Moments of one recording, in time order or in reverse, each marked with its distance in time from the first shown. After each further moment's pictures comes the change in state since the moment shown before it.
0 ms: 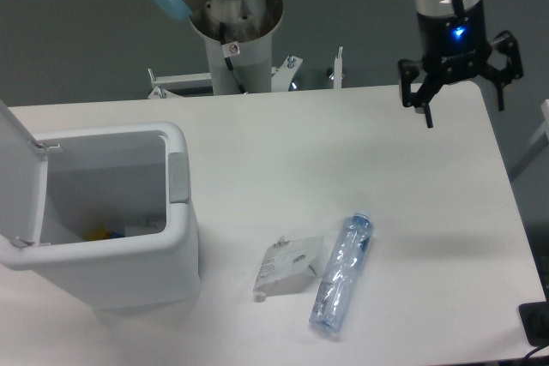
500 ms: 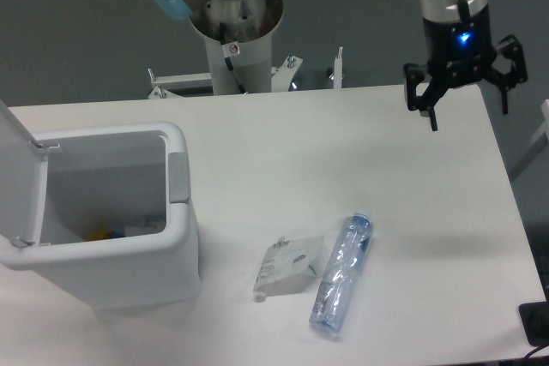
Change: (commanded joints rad) arm -0.037 -0.041 -0.015 0.008 0.002 0.002
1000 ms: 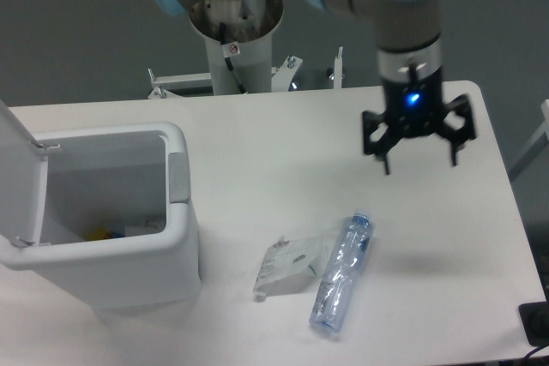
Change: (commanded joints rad) arm -0.161 -0.072 -0.133 0.112 0.006 -0.002
